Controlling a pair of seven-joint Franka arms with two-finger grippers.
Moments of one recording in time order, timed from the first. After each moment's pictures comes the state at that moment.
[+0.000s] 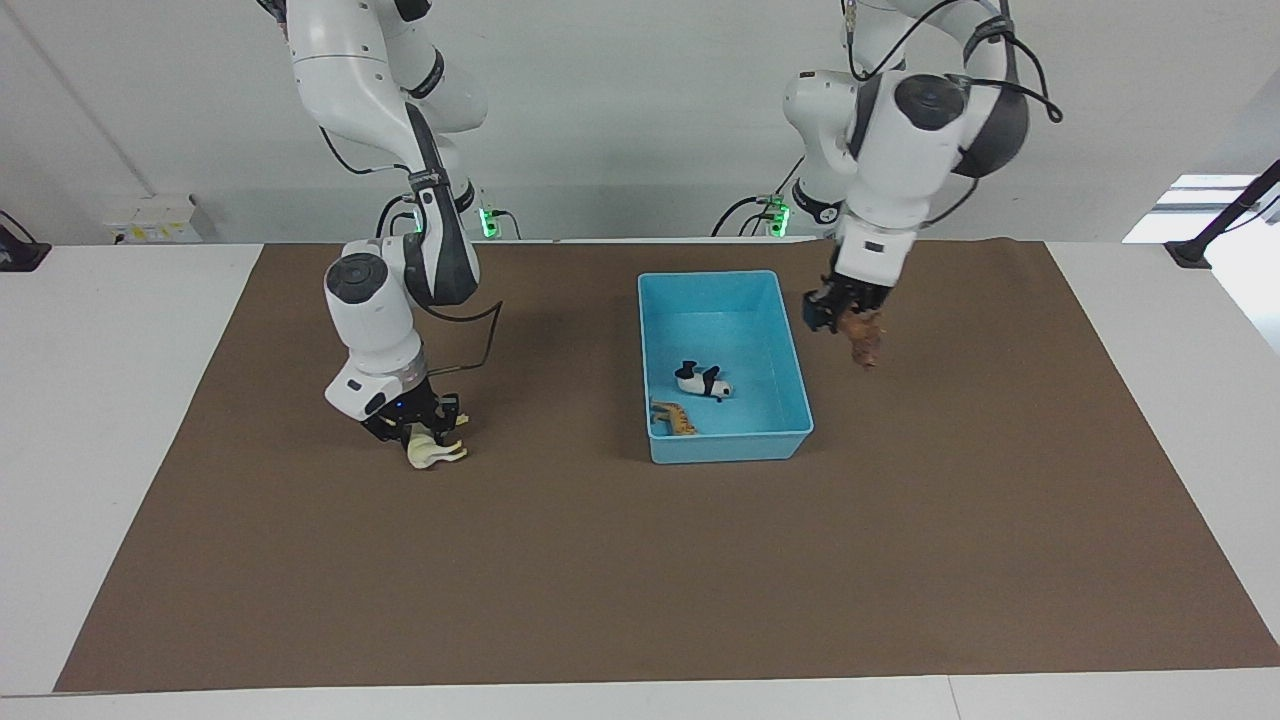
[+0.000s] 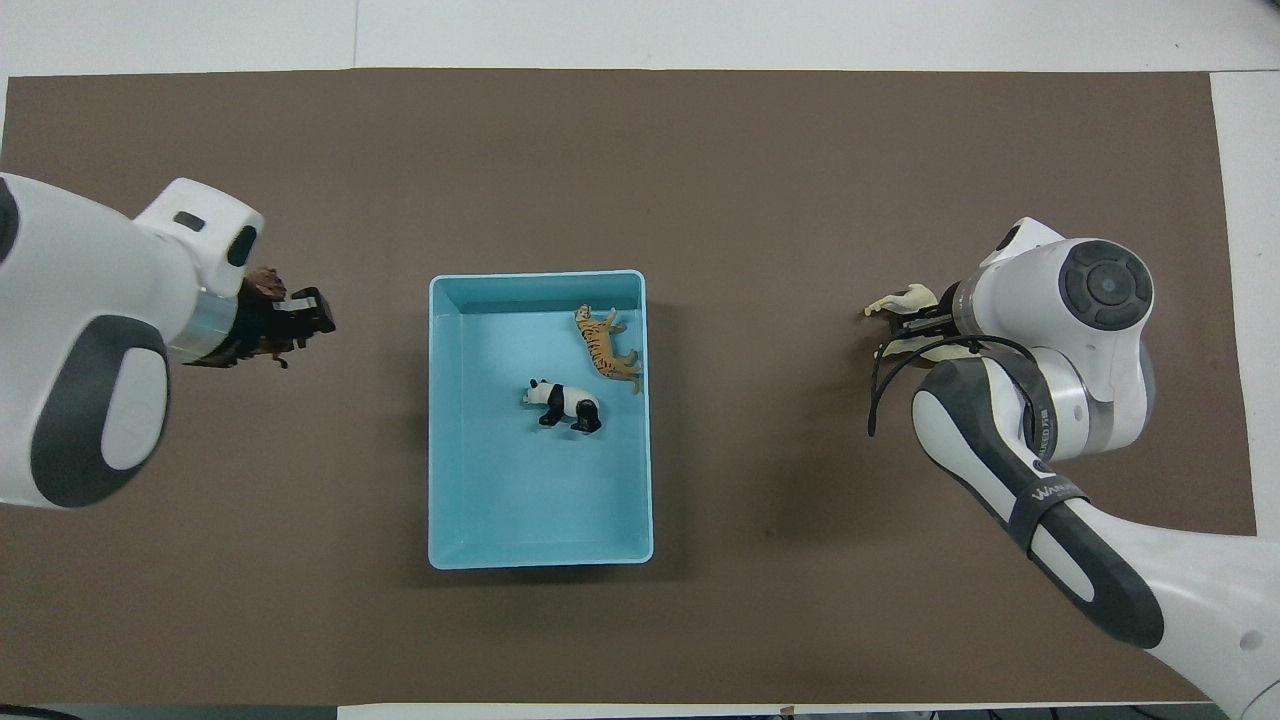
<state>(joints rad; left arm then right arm) -0.40 -0.08 -0.06 -1.99 0.00 1.96 -0.79 0.04 0.26 0.05 -2.16 -0.09 2.54 -0.02</state>
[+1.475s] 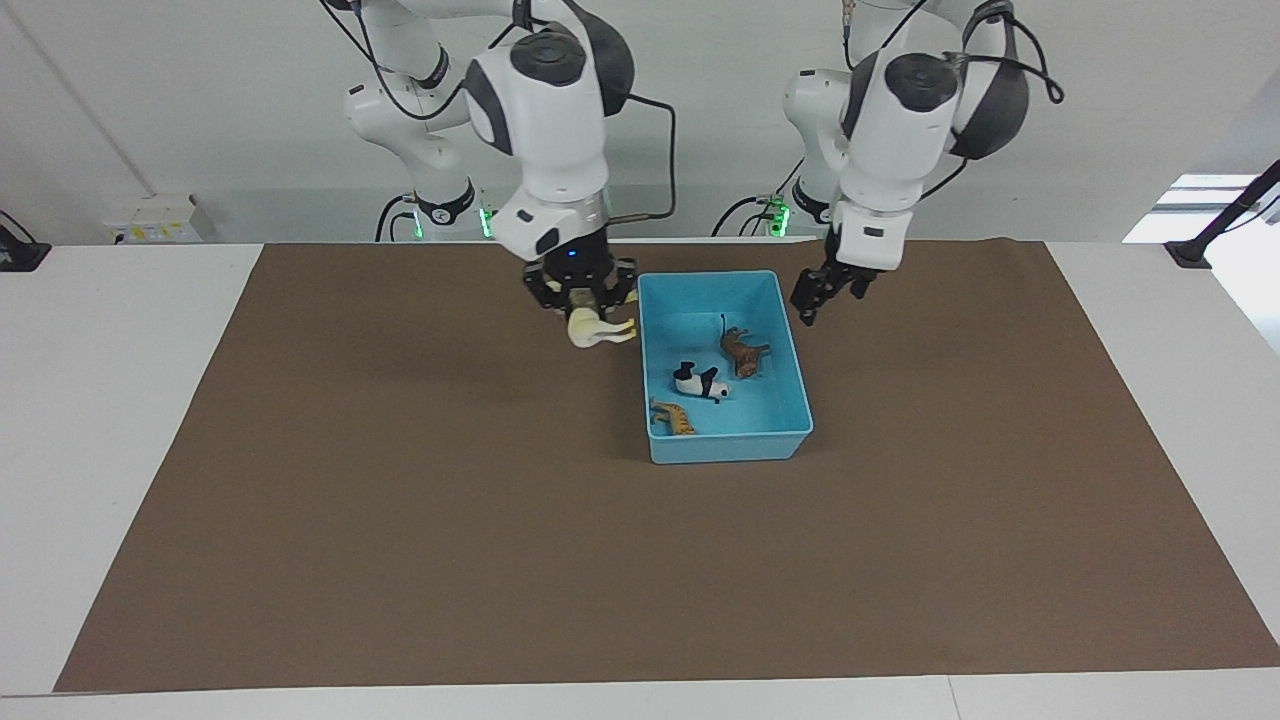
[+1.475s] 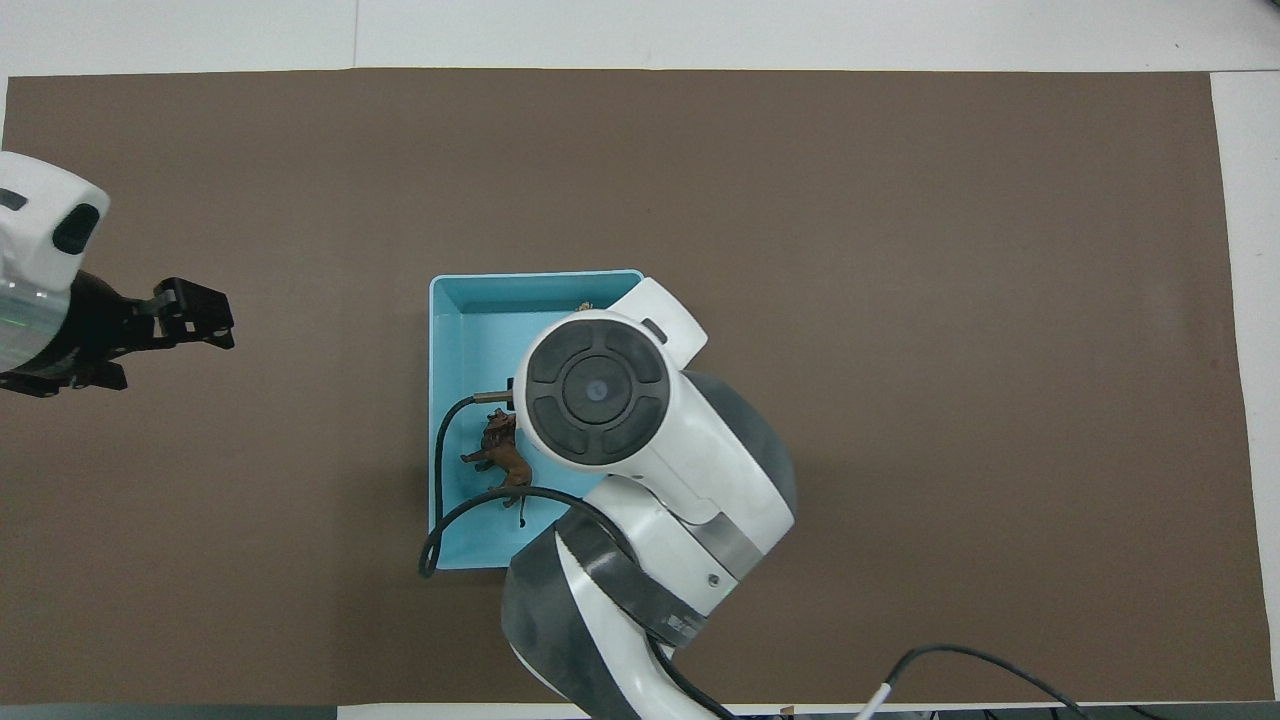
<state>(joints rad) -0.08 -0.08 0.00 -1.78 0.02 1.64 -0.37 0.63 0.33 0.14 -1.60 -0.04 2.04 0.79</state>
